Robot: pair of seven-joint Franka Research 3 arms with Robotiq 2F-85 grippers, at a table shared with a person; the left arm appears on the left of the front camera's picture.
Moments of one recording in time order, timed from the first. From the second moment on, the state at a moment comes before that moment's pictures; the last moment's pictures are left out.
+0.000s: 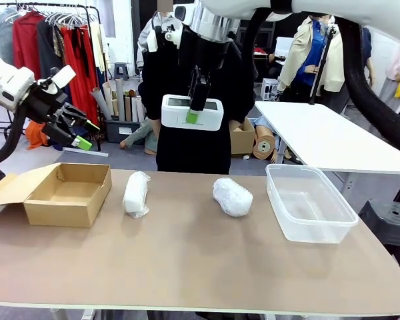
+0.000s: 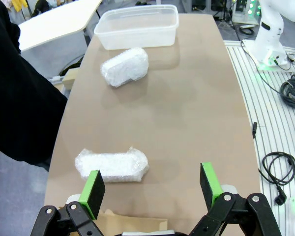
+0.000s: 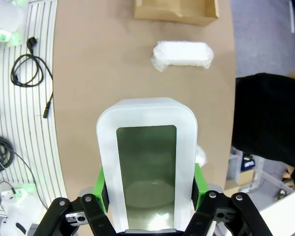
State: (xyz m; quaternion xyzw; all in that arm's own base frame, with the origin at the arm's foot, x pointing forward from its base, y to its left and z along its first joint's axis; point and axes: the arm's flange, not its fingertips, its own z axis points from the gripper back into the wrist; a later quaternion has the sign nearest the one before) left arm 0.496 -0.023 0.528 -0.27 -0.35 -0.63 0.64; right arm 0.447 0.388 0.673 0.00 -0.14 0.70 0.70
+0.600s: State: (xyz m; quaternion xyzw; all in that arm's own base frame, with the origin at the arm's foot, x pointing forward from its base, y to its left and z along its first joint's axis) left arm 0.496 -0.023 0.528 -0.27 -0.35 -0.63 0.64; right arm 0.449 0.387 0.670 0.00 -0.13 0.70 0.71
